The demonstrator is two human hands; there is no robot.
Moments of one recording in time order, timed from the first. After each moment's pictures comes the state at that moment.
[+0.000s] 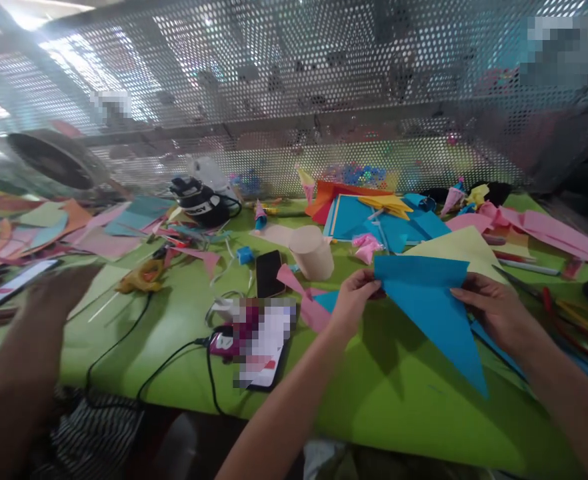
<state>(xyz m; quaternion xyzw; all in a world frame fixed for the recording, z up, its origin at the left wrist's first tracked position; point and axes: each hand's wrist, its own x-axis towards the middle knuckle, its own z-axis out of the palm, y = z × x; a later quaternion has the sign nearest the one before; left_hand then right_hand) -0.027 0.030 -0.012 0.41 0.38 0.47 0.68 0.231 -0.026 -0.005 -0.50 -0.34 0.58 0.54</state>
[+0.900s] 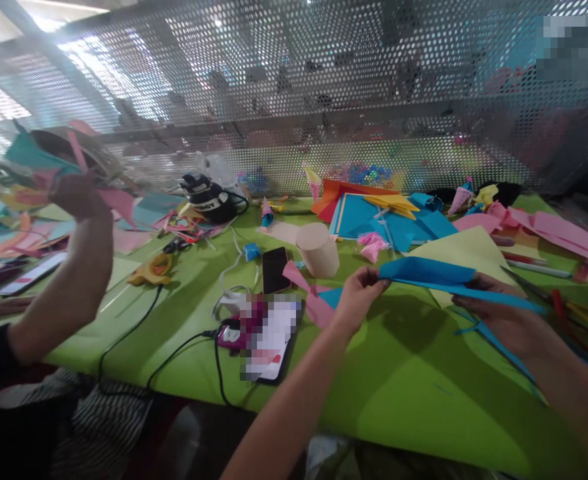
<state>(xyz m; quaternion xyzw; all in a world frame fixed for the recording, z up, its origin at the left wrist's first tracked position) -0.033 0.031 -0.012 0.47 0.39 0.47 0.63 0.232 -0.027 -0.002 -0.53 -0.35 0.55 0.54</state>
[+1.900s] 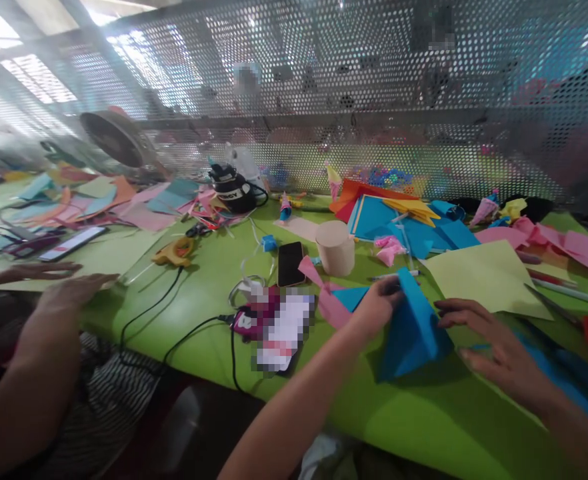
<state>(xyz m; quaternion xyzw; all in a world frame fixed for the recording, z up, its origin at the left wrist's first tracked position) -0.024 0.022 -0.013 0.47 0.41 0.43 0.66 0.204 -0.055 0.004 -0.47 -0.77 0.28 0.32</state>
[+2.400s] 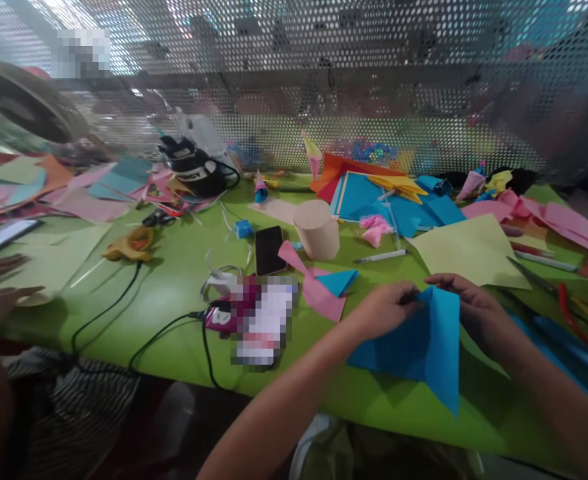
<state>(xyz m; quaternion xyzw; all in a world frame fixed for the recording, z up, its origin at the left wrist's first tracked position) -0.017 0.006 -0.013 0.75 0.34 0.28 0.50 0.197 -0.040 -0.014 -0.51 -0.45 0.60 0.43</state>
